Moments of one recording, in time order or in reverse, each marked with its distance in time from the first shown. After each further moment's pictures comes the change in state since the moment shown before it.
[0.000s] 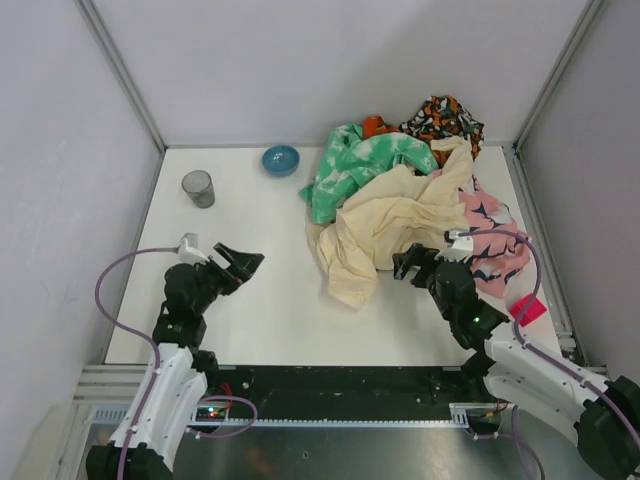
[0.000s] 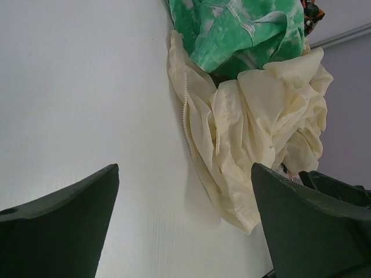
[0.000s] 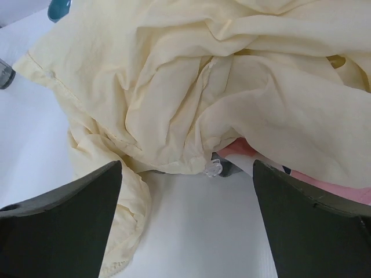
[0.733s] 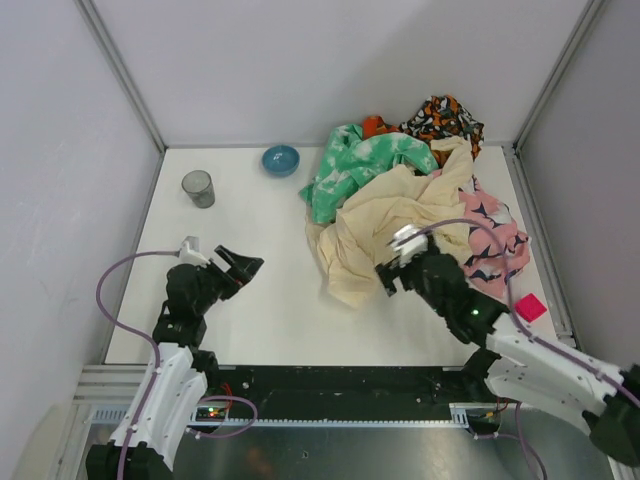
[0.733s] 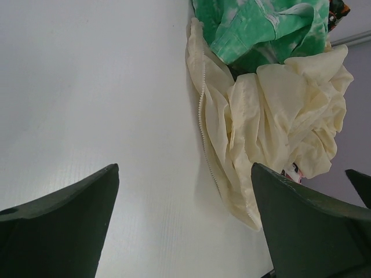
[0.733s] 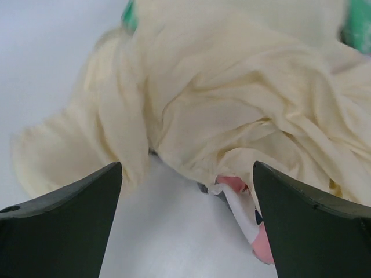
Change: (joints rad) left arm 0.001 0.003 0.000 -0.068 -0.022 0.000; right arm 0.134 -0.031 0.192 -0.182 -0.108 -0.589
